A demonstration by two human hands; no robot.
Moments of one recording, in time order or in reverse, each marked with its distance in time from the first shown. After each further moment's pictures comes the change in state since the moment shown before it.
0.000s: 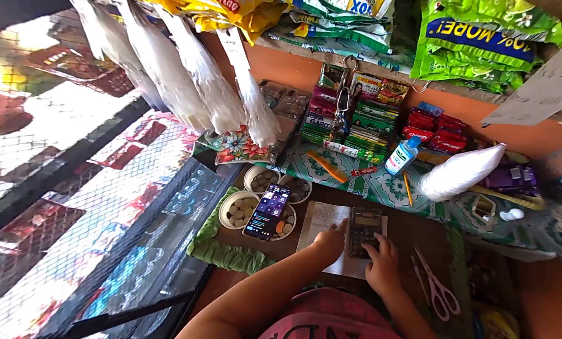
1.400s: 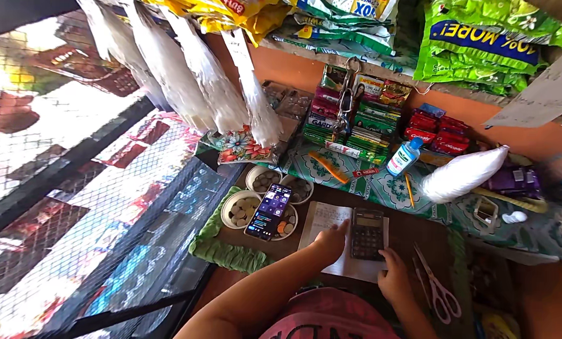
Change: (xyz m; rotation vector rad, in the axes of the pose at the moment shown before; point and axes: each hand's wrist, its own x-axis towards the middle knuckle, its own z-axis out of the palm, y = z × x) left_hand 0.001 -0.004 -0.001 0.061 -0.003 0.029; right_hand -0.028 0.046 0.017 0.144 -0.018 0.154
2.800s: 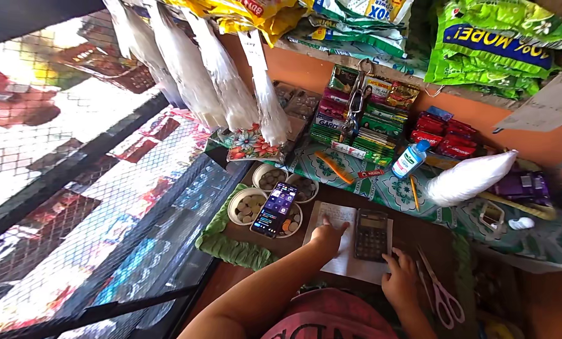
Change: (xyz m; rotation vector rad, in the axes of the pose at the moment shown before) left_hand -0.006 -0.014 -0.008 -0.250 -0.001 -0.317; right_hand 0.000 0.014 0.005 -0.216 0.120 -0.075
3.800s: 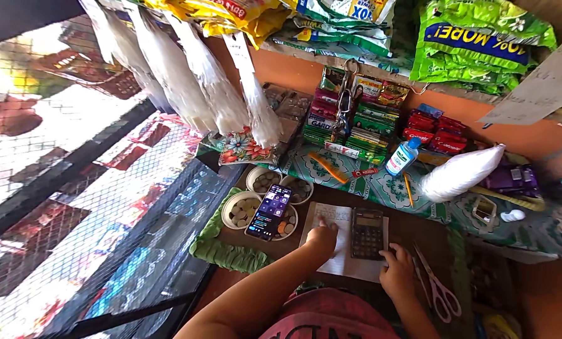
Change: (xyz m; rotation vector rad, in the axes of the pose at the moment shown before) left_hand -0.005 0.003 0.002 0.074 -0.010 -0.041; right_hand 0.013 -0.004 -0.002 0.008 -0.025 0.043
